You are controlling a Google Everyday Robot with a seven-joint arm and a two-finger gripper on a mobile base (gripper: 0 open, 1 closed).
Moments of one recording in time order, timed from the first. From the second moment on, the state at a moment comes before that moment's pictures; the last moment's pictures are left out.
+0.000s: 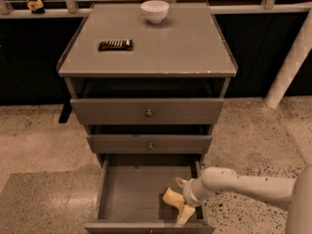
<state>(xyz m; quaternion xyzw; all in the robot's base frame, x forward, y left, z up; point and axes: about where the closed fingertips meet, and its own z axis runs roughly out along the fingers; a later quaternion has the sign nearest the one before) 0.477 -0.113 0.327 -0.66 0.71 0.16 0.20</state>
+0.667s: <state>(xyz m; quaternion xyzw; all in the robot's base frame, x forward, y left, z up) 0.488 -0.112 0.255 -0.64 0.71 0.18 0.21</state>
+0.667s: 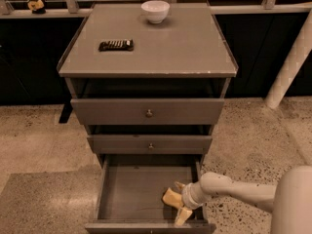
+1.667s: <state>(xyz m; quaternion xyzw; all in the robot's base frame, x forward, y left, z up) 0.586 -0.124 0.242 -0.64 0.71 0.18 0.25</state>
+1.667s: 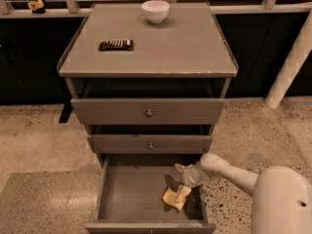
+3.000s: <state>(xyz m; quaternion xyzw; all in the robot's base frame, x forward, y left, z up) 0.590 -0.129 0.152 -0.61 0.73 0.21 0.21</state>
